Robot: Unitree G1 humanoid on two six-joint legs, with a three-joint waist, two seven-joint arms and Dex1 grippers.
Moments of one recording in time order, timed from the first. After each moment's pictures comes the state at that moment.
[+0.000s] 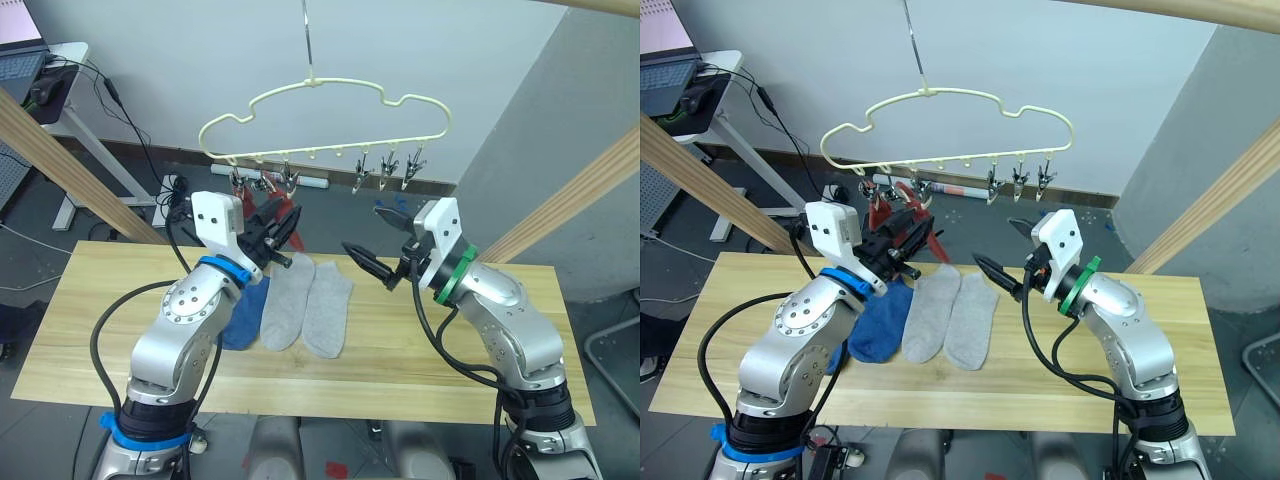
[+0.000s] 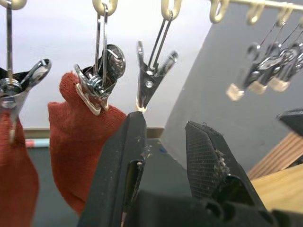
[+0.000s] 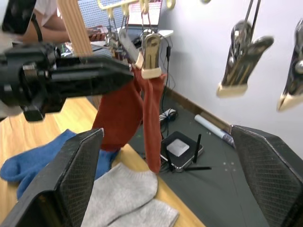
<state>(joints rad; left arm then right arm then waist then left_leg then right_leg) -0.29 0.40 -0.01 -0.41 -0.39 0.43 -0.24 -0.37 -0.27 0.08 -0.41 0.30 0.53 0.58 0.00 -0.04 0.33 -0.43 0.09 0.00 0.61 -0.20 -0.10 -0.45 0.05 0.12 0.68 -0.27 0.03</state>
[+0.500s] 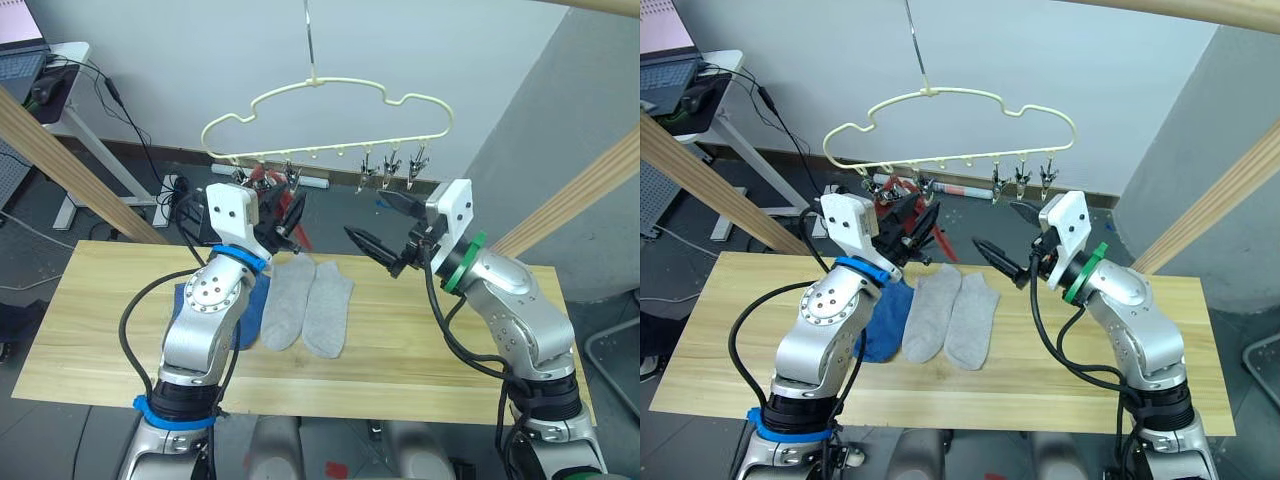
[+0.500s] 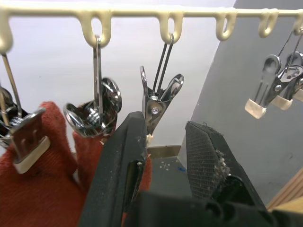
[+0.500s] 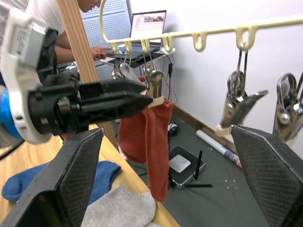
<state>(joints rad) -0.36 0.30 -0.04 -0.27 -0.20 0.27 -0.23 -0.44 -0.30 0.06 -0.42 0.40 0.54 0.59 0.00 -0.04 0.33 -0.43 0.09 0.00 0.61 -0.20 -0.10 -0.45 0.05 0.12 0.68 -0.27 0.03</state>
